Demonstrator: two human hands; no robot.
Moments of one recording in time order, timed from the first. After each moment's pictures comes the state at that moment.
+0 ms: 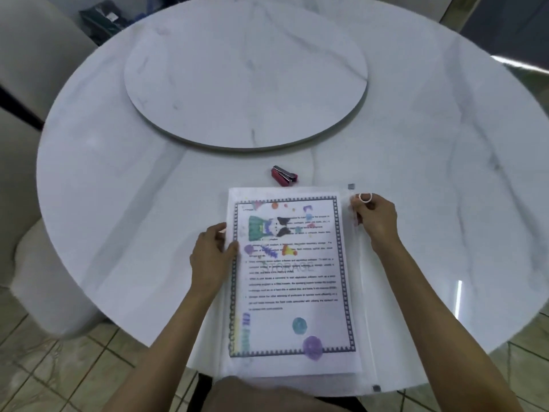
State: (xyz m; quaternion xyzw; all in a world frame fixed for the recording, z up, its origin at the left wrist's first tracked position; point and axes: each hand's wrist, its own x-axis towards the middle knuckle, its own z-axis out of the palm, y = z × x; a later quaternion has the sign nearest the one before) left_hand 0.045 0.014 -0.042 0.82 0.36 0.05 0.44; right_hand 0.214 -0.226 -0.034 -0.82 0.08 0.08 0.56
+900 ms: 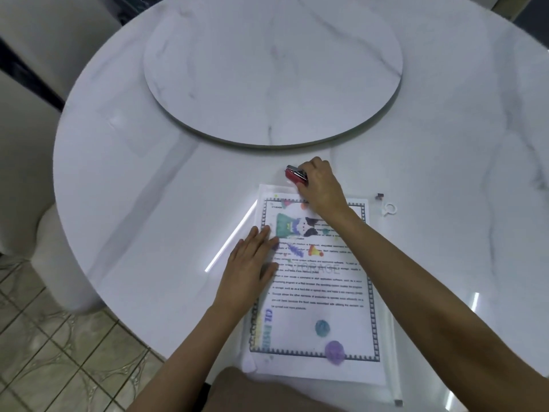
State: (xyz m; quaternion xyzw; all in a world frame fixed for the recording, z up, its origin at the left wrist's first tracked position) left_hand 0.047 -0.023 -0.057 0.95 0.13 -0.05 0.27; right_hand 0.260 -0.104 -0.043 -0.92 -0.31 0.05 0.22
